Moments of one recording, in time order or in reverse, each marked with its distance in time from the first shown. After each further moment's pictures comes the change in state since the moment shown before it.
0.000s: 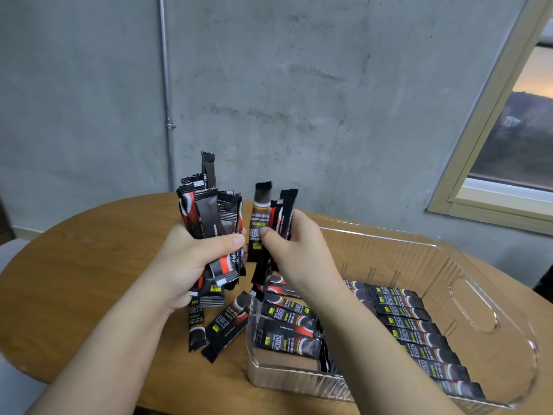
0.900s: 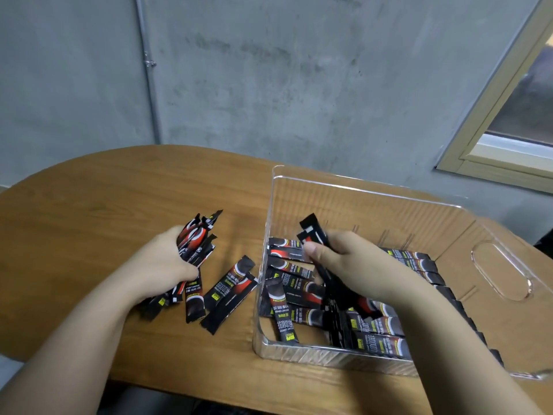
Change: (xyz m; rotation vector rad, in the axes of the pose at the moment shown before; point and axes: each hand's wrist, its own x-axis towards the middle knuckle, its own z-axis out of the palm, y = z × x) left_hand 0.019 -0.082 -0.064 0.892 -0.052 -0.487; right_hand -0.012 0.063 -0.051 -0.396 -0.383 0.393
